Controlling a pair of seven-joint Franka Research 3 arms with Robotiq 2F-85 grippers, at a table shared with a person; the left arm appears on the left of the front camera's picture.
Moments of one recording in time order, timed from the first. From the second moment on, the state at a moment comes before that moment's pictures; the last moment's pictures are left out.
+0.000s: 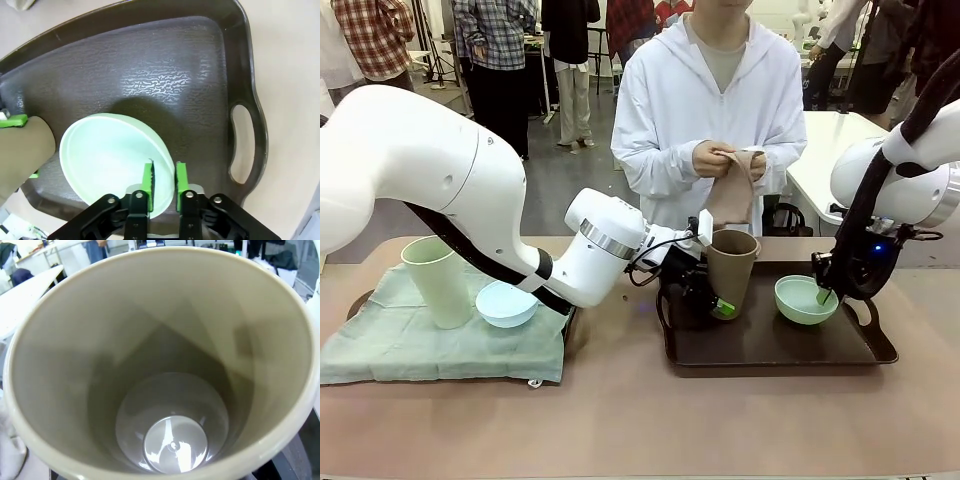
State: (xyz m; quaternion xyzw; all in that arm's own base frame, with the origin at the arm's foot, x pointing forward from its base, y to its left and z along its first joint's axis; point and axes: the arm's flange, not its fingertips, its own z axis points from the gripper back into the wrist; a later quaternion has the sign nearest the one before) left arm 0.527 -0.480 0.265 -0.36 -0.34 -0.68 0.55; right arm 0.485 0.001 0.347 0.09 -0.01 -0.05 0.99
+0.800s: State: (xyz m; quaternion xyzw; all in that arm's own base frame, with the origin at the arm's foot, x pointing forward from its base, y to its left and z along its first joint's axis) left arm 0.521 -0.472 0.313 -0.36 -0.32 -0.64 0.60; right arm 0.465 0.005 0.386 0.10 0.02 -0.01 0.99
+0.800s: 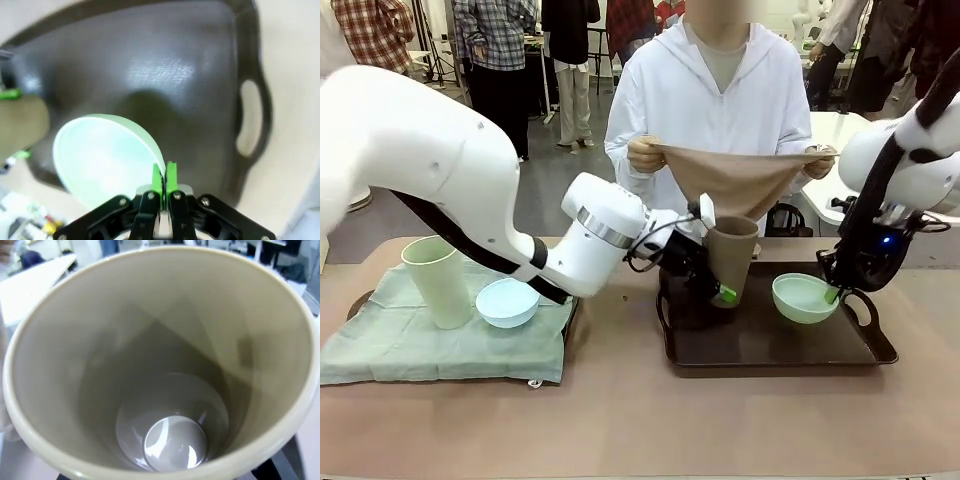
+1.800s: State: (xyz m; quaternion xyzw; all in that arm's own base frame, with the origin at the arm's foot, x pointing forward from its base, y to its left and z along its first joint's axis) left arm 0.454 -0.426 0.486 -0.30 -0.37 -0.61 0.63; right arm 0.401 0.005 0.571 0.10 -0.02 0.03 0.99
